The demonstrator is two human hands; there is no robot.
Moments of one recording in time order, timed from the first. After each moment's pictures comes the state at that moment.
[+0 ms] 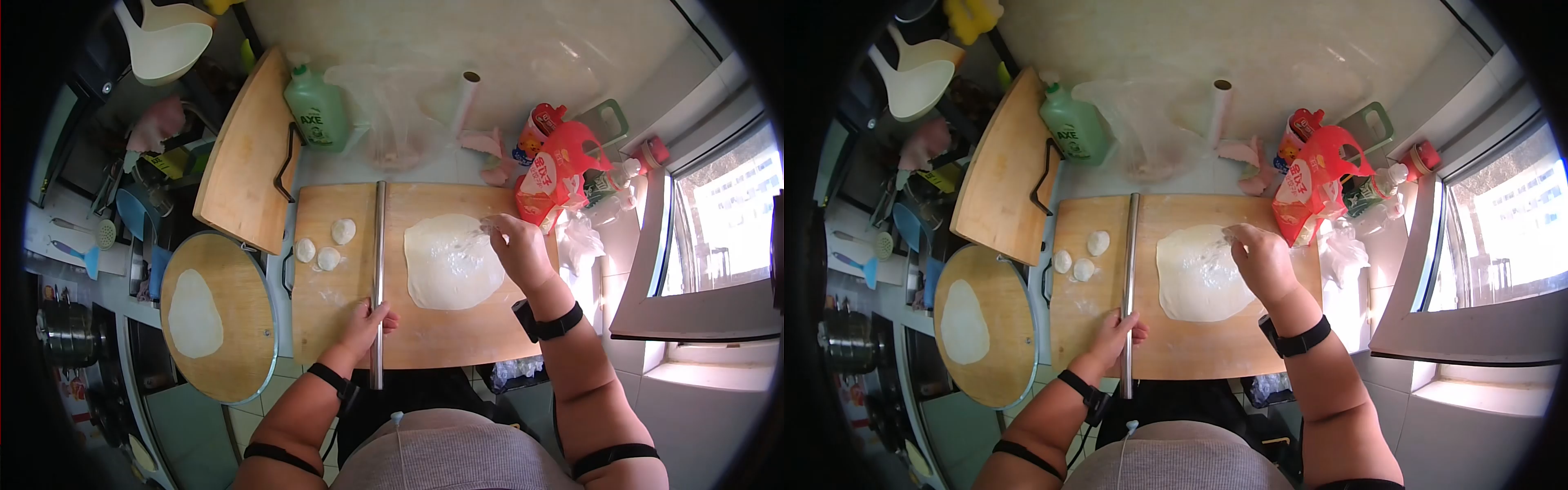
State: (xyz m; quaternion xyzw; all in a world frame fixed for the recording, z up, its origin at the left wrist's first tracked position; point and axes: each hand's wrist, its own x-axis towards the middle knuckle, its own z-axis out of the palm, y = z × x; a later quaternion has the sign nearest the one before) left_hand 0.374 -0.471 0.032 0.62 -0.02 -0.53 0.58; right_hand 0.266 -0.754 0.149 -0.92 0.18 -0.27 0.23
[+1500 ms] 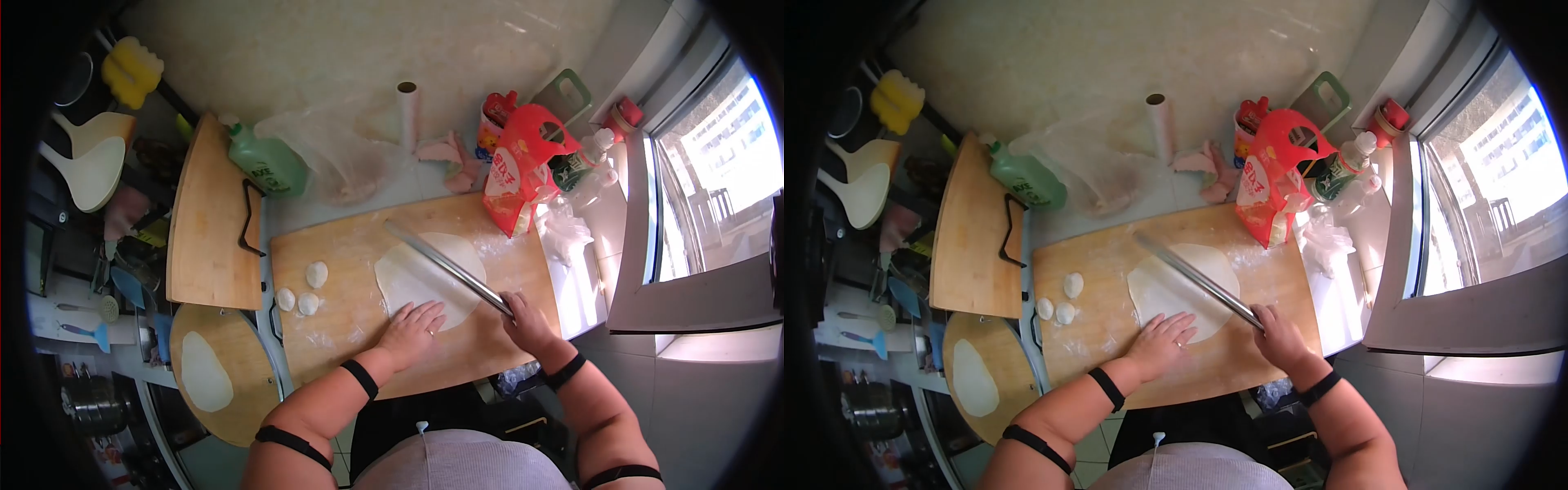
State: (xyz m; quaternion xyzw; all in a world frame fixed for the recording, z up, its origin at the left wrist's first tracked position) left_hand 0.349 -0.565 0.025 0.65 -0.73 -0.12 0.14; right_hand 0.126 -0.740 0.069 -0.89 0.31 -0.07 0.32
